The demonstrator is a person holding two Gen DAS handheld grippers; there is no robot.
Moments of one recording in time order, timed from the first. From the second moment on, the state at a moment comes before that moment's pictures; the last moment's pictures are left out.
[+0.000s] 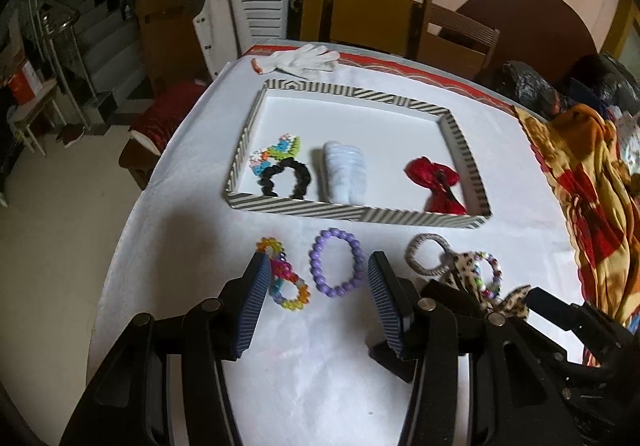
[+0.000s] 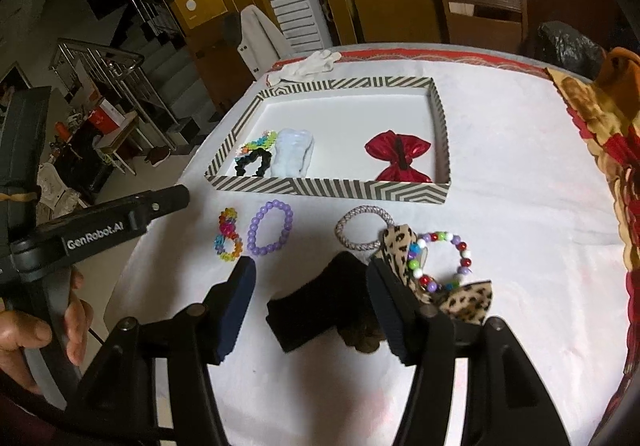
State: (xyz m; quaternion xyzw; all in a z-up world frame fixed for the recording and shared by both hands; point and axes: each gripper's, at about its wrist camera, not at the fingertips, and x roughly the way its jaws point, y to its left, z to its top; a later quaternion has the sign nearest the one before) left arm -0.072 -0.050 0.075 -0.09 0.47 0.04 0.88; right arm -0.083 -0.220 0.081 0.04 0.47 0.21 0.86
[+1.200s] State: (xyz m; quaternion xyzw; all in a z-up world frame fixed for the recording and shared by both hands) left arm -0.105 -0.082 0.082 -0.06 0.45 0.02 0.89; right arm -0.117 -0.249 0.100 0.03 0.45 0.19 0.87
